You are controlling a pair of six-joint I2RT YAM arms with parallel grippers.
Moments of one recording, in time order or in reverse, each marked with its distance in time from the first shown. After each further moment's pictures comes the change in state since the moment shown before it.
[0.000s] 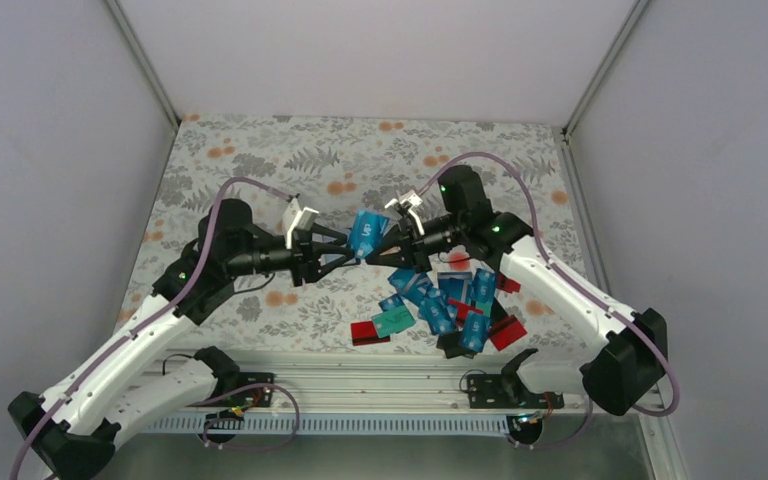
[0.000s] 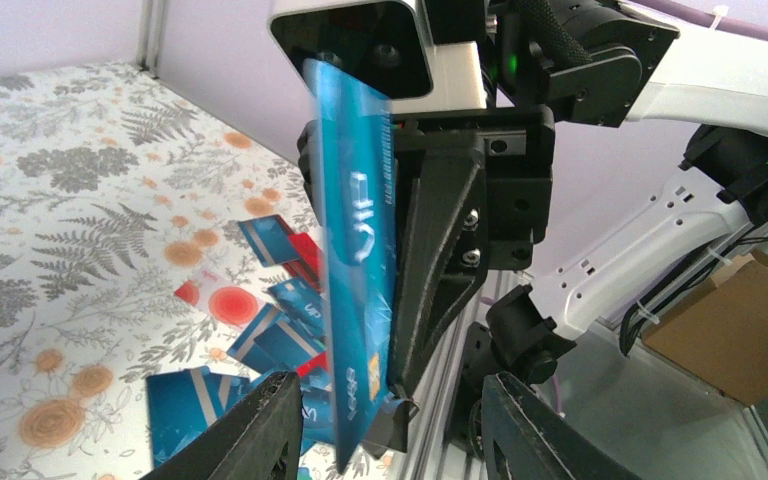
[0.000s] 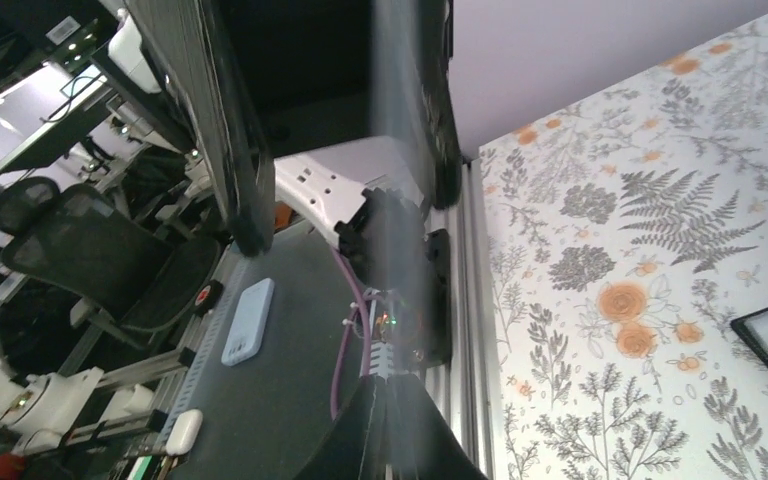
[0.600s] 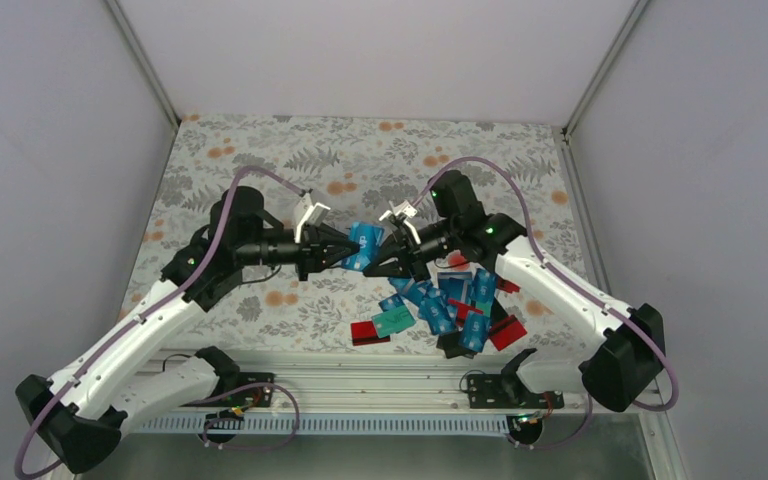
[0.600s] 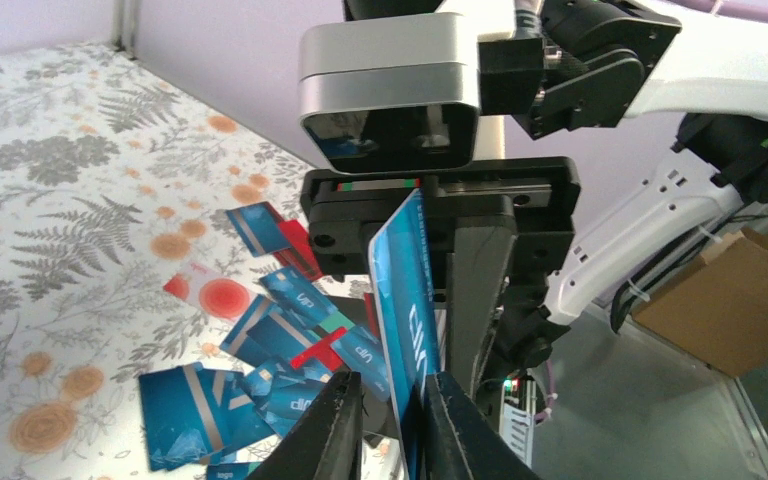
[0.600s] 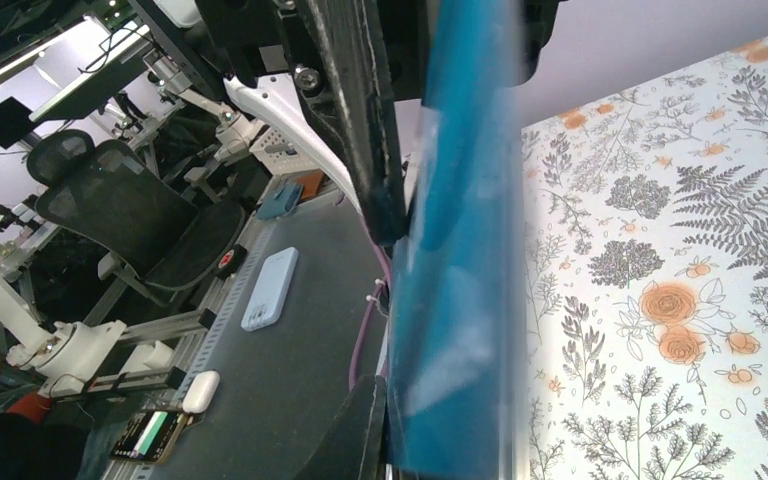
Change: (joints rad) left arm 0.000 0.092 0.087 -0.060 0.055 0.051; right arm 0.043 0.022 0.005 -0.070 -0.061 -0.133
